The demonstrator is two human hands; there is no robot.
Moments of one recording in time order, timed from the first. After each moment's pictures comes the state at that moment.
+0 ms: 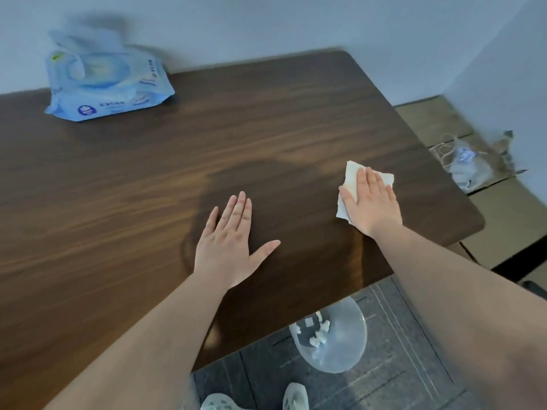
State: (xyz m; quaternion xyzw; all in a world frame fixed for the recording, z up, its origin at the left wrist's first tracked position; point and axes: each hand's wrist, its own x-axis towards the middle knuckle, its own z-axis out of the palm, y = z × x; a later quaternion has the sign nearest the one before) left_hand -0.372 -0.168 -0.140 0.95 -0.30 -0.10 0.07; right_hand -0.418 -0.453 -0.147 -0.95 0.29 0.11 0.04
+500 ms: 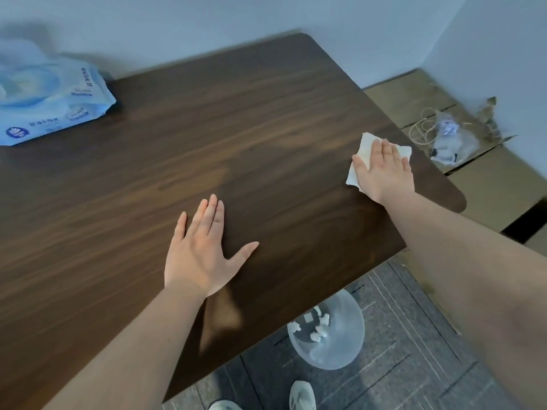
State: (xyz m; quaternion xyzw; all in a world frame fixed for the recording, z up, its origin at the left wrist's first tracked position) left_hand -0.369 -0.207 -0.141 0.95 -0.29 -0.09 0.05; right_hand -0.418 -0.553 -0.149 -0.92 0.38 0.08 0.07
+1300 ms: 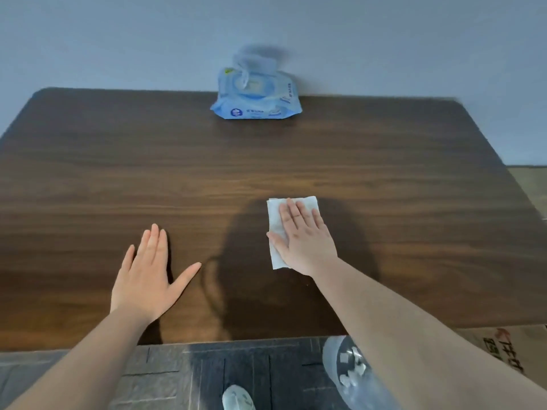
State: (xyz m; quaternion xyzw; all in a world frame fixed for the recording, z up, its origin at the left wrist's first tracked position) left_hand -0.407 0.098 -0.135 0.99 -0.01 -0.10 0.02; right_hand -0.365 -0.187 -0.146 -0.99 -0.07 0.14 0.06
